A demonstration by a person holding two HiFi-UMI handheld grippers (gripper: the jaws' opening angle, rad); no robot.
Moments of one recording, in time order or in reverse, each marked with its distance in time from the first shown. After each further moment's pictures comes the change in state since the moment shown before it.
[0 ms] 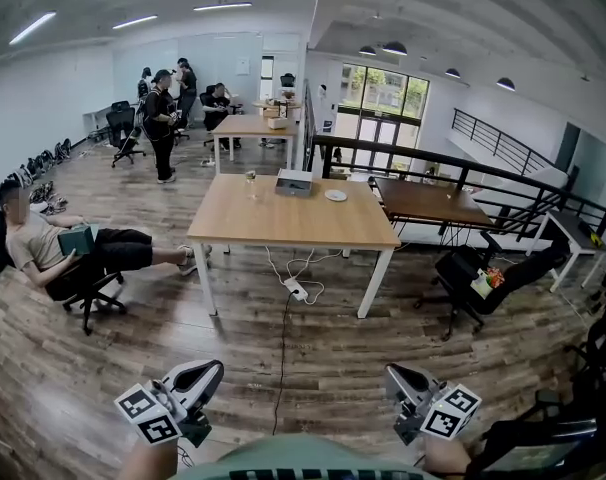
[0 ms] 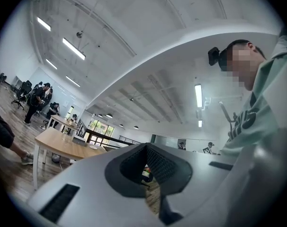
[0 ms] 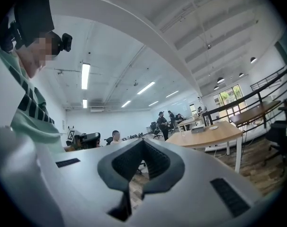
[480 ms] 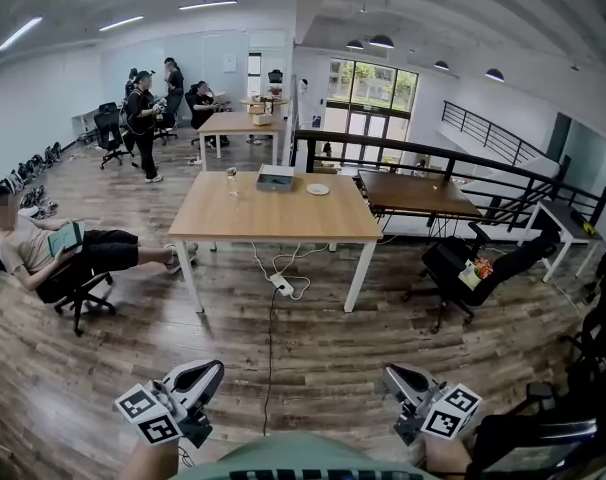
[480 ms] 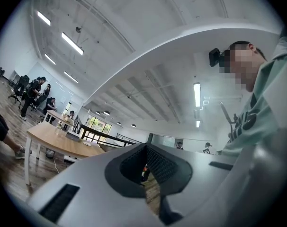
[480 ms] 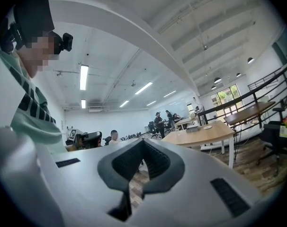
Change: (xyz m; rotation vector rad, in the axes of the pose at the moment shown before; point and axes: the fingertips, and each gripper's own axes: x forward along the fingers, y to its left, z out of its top) left arm 0.054 -0.046 -0.028 -0.024 0.017 -0.028; right arm -0.064 -0.040 0.006 0.006 0.008 -0.021
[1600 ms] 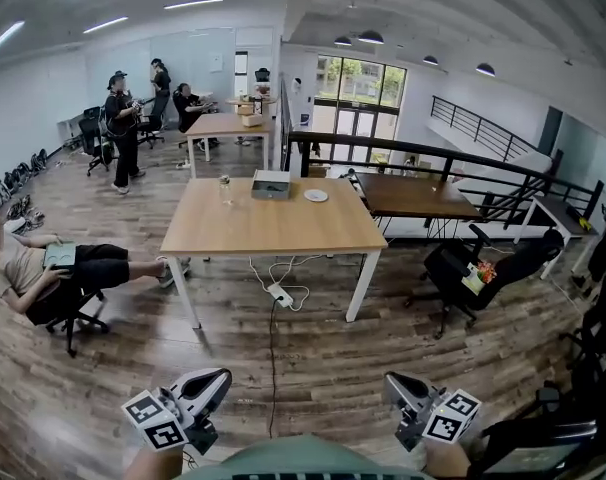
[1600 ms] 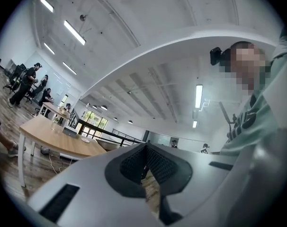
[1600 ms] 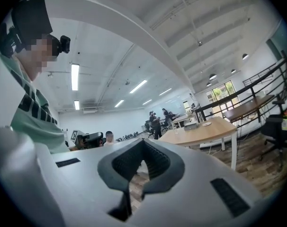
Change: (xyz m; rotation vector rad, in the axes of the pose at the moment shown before) left arm 0.045 0.108 0.014 -0.053 0.045 -0.066; right arm 0.098 -0.041 -0.009 0.039 0.020 -0.038
